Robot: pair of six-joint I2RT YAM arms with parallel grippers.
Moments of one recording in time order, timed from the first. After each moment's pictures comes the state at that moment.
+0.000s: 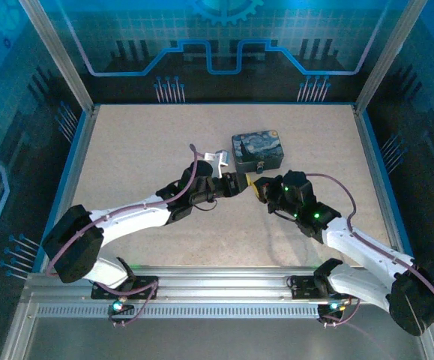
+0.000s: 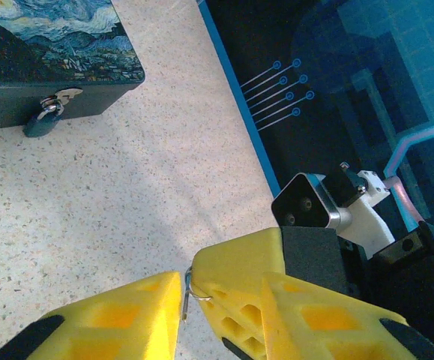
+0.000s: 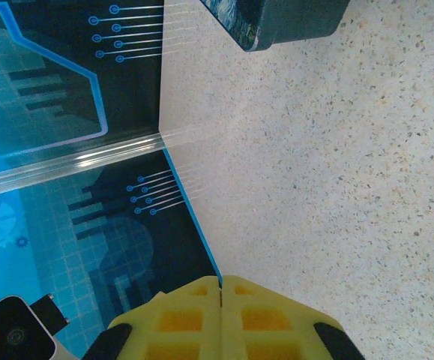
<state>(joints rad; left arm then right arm) -0.79 1.46 0.85 0.29 0.19 -0.90 0.58 1.01 0.56 0.01 -0.08 1.64</state>
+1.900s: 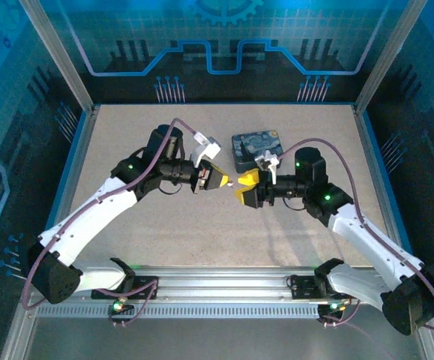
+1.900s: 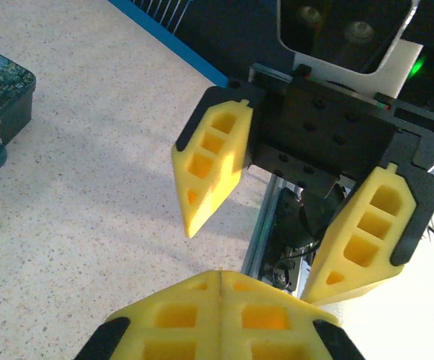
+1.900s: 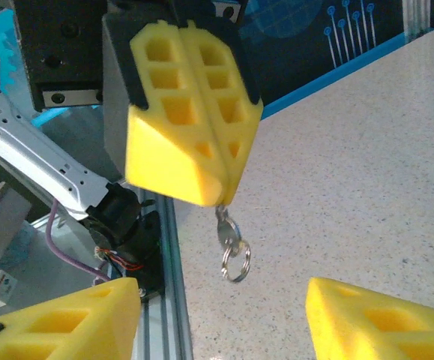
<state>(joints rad) -0.57 1.28 1.22 -0.53 0.74 -0.16 0.47 1.05 0.82 -0.14 -0.90 0.14</state>
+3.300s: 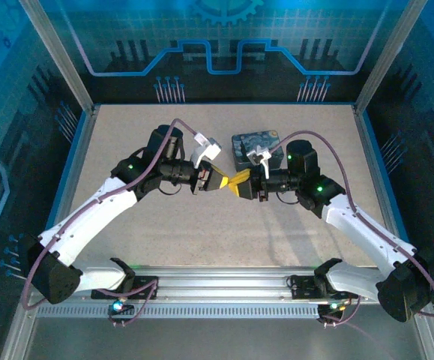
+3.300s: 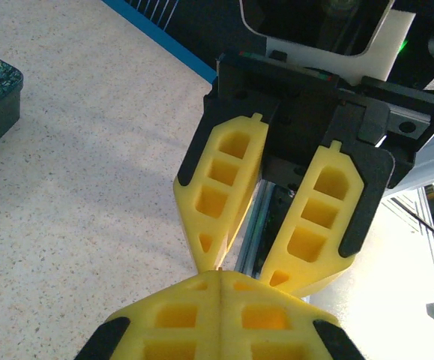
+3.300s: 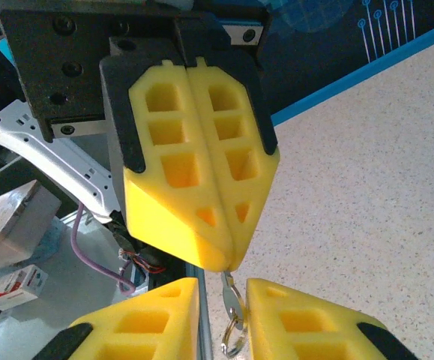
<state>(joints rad) -0.57 1.28 1.22 -0.53 0.76 -0.16 0.50 1.14 0.89 -0.13 -0.95 0.16</state>
